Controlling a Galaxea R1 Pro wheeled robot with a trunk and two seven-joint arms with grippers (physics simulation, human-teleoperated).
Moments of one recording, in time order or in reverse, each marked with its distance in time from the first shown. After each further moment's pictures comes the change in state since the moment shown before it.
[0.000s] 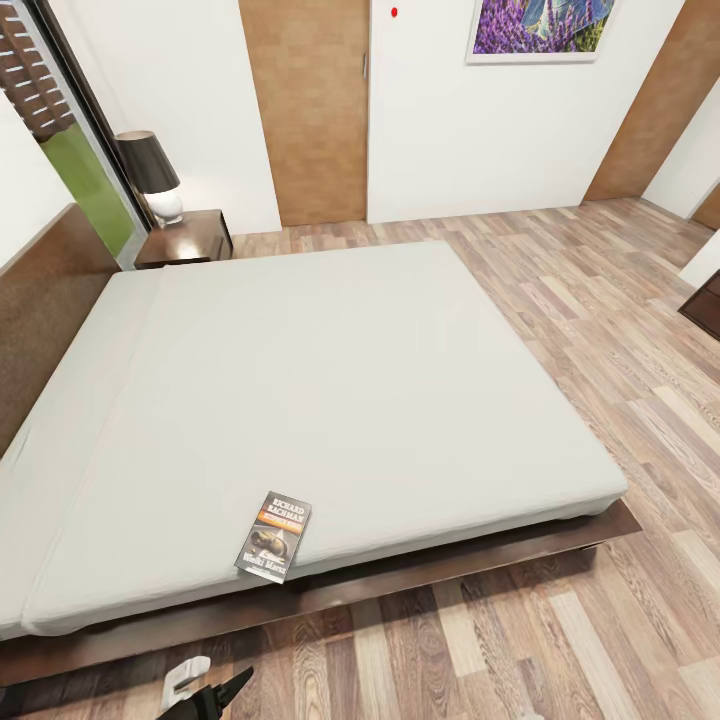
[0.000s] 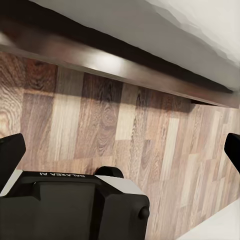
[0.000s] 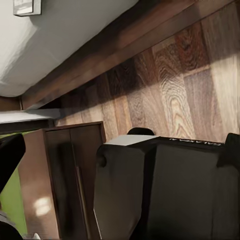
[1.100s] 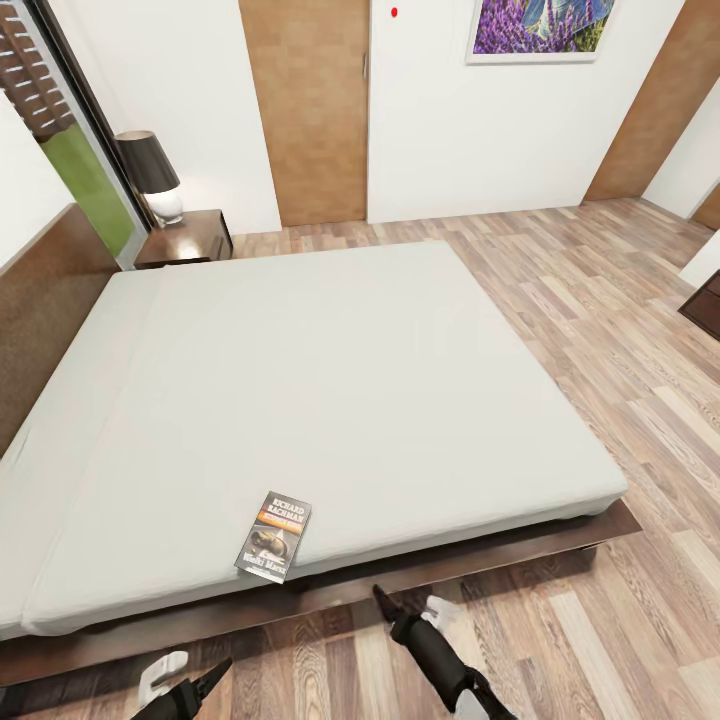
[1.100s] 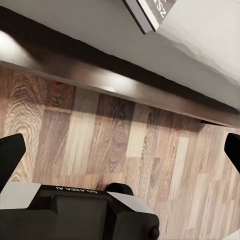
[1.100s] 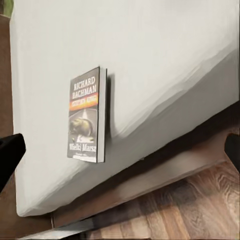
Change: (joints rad) left arm 0.000 0.031 0.082 -0.002 0.003 -0.003 0.000; right arm -0.091 0.277 0.009 -0.265 -0.247 0.019 -0.339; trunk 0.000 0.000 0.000
